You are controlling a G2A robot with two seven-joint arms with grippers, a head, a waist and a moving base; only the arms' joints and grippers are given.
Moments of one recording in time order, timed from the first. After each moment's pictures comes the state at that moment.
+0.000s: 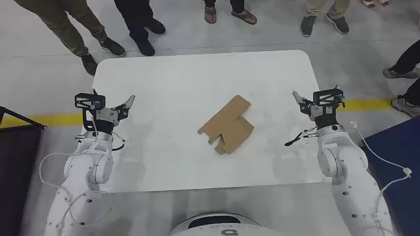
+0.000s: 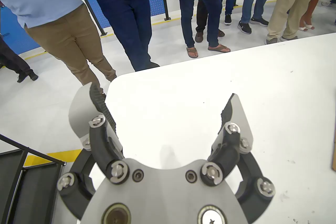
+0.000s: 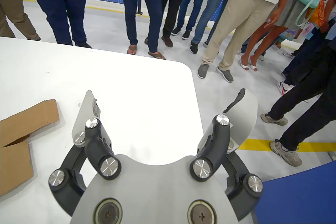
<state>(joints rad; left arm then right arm) 1.73 -1.15 -1.60 -1.80 1.33 0.00 0.00 -1.73 -1.15 1.60 -1.80 -1.33 0.00 0.00</state>
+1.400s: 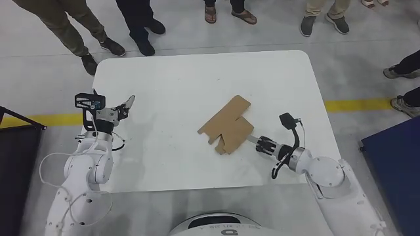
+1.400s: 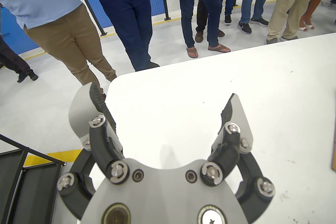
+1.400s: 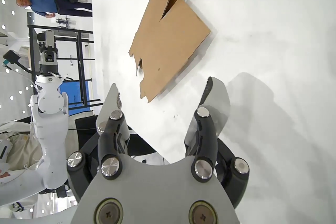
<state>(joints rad) 1.73 -1.15 -1.60 -1.80 1.33 0.00 0.00 -1.82 -1.16 1.48 -1.88 -0.24 0.04 0.76</state>
